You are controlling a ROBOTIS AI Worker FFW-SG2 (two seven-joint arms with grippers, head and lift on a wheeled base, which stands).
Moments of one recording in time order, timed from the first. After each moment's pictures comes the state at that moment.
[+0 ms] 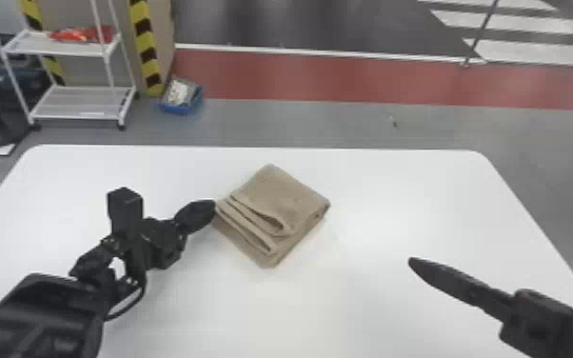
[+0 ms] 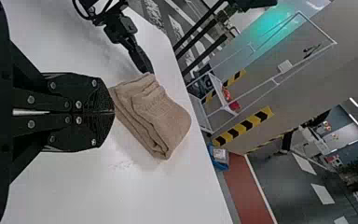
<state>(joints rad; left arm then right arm) -0.17 0.27 -0.31 -1.21 0.30 -0.02 -0.42 0.47 -0.14 -0.60 -2.48 -0.80 1.22 0.49</state>
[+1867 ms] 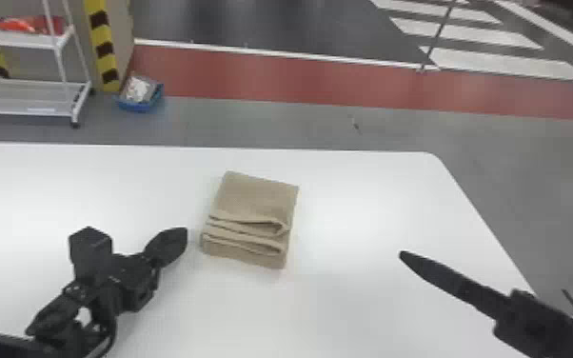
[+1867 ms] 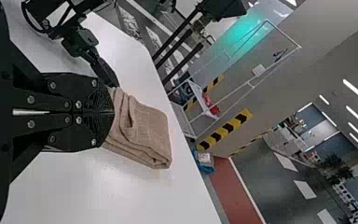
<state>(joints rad) 0.02 0.25 -0.32 -1.41 0.27 0.00 -0.30 0.48 -0.10 -0.77 -2.48 -0.92 1.26 0.56</state>
